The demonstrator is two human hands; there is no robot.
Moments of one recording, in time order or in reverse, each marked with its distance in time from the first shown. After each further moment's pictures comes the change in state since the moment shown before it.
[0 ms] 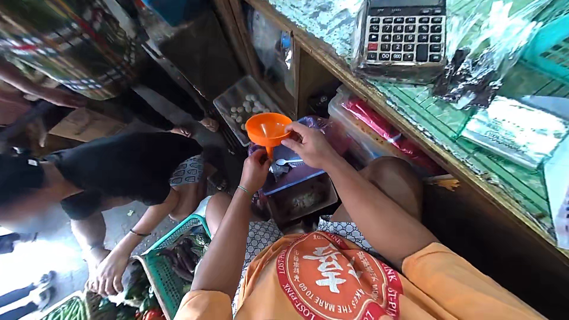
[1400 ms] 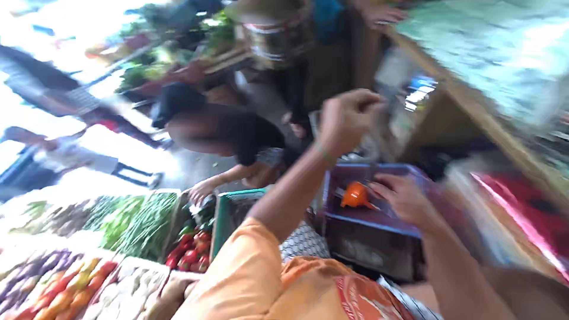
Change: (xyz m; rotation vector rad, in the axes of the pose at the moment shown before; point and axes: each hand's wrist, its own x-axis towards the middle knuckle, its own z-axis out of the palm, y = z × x) left_hand -0.006 0.198 -0.129 -0.083 0.545 0.482; right_hand -0.010 -0.008 0.019 0.029 -0.318 0.013
